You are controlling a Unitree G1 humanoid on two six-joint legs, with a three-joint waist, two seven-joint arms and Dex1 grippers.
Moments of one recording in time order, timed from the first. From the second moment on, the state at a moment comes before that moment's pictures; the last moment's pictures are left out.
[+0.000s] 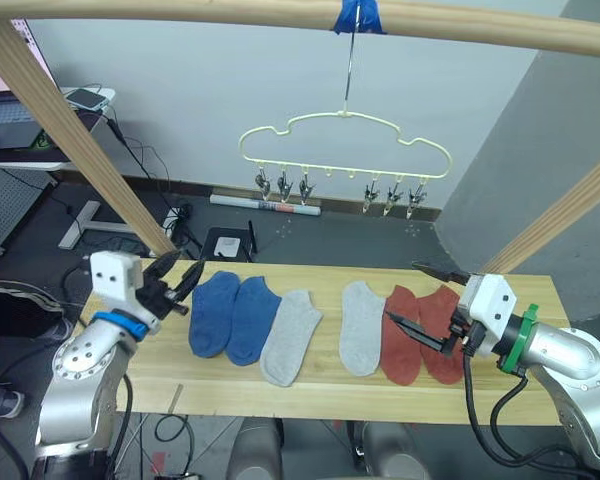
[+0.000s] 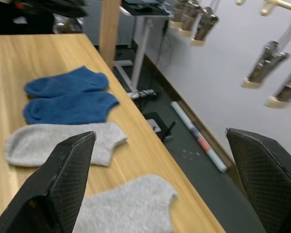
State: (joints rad) left arm -0.03 0.52 0.27 -0.22 -0.36 0.21 -0.51; right arm 0.05 -0.65 -0.05 -0.58 0.30 0.20 0.78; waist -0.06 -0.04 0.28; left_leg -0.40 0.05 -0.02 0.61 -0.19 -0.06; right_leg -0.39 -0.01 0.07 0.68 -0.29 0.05
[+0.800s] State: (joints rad) left arm -0.34 0.42 0.18 -0.06 -0.33 0.12 -0.53; right arm -0.11 -0.58 0.07 -0.65 0.31 0.34 0.72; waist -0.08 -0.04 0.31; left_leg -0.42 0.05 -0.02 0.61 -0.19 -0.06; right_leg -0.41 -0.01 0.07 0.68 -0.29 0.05
